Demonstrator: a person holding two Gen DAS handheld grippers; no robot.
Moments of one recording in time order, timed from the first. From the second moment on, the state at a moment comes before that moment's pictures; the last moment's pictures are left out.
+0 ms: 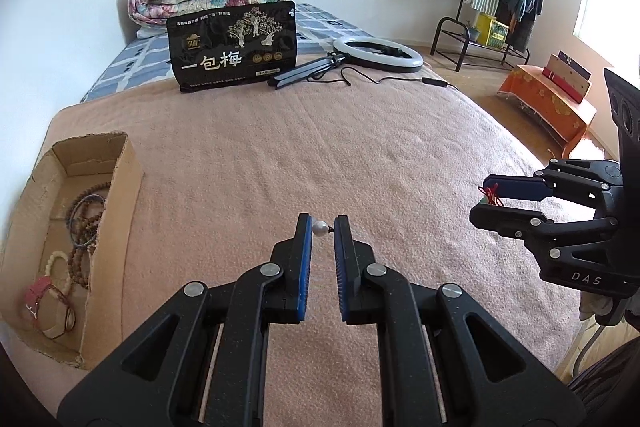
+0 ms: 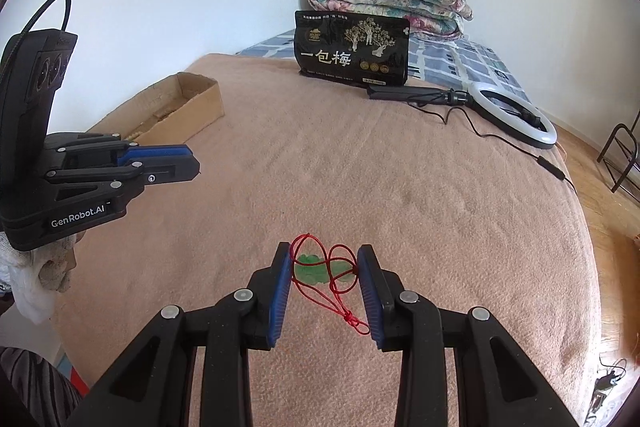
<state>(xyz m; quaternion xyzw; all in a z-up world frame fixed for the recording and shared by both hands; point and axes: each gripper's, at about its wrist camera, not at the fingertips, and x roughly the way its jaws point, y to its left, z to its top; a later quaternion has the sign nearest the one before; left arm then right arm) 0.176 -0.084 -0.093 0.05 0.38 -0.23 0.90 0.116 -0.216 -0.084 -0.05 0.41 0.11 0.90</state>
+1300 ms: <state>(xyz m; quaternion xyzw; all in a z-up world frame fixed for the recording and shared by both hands) 0.196 0.111 -0.058 -0.01 0.34 -0.07 0.94 0.213 -0.077 -0.045 -0.06 0.38 0.21 0.90</state>
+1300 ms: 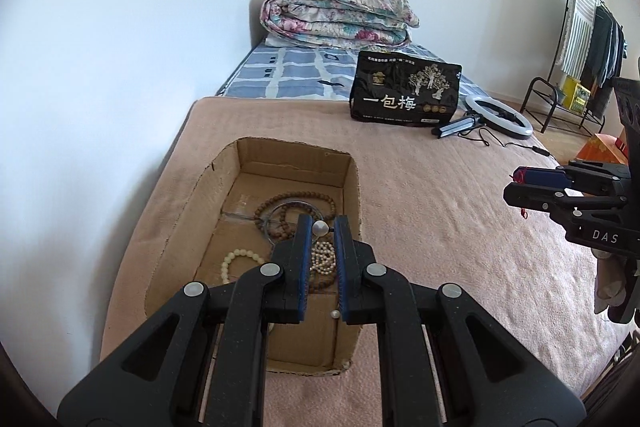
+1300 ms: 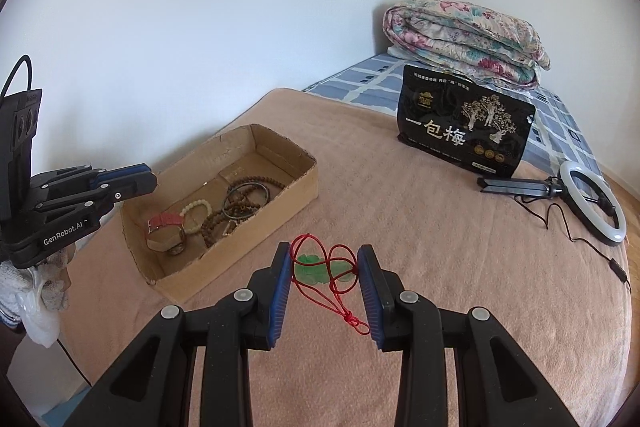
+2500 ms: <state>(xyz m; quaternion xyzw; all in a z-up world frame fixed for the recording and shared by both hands) 0.216 0.183 -0.078 -0.03 0.35 -0.02 0.94 0.290 0.036 -0.065 -0.05 0.39 0.27 0.88</state>
